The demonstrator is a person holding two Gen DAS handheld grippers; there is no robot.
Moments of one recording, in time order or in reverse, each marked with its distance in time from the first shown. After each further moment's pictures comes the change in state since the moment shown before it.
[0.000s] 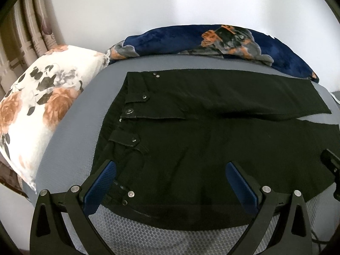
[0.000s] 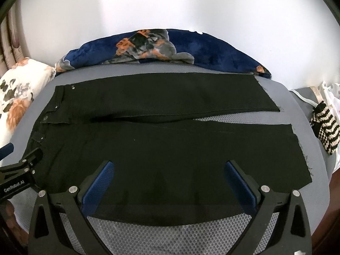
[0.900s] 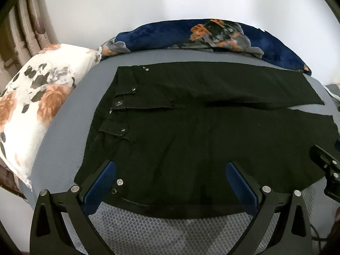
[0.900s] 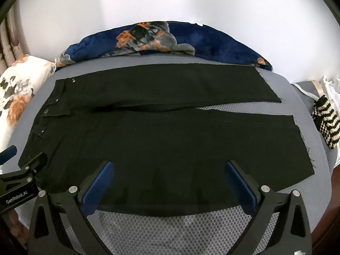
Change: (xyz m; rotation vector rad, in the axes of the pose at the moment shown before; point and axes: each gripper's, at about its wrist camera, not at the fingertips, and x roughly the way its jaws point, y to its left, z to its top) left arm -0.006 -0.014 -0.015 0.024 0.021 -0.041; right arm 0.000 0.003 -0.014 0.013 0.037 0.004
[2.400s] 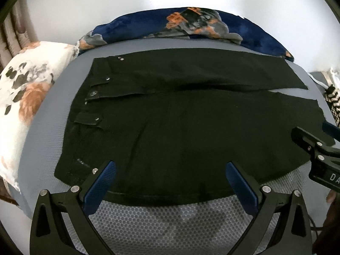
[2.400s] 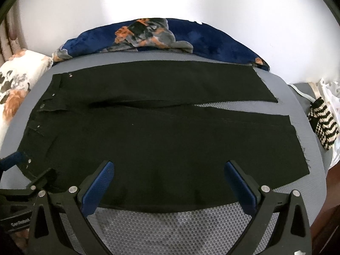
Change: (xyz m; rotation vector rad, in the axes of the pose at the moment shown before) left arm 0.002 -0.023 -0.011 0.048 0.066 -0.120; right arm 0.002 0.000 -0.003 -0.008 0.026 -0.035
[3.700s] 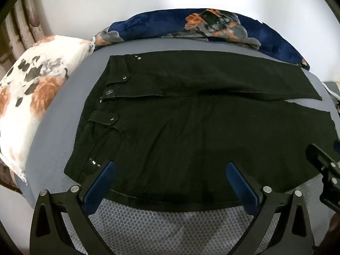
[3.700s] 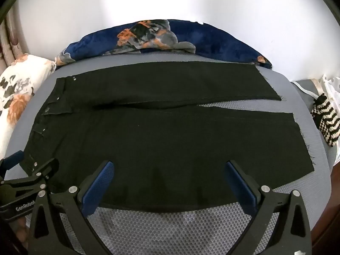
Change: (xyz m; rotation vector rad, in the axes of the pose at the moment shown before) left arm 0.007 0.011 0.008 -0.050 0.020 0.085; right arm -0.003 0.004 0.001 0.018 -0.008 0.040
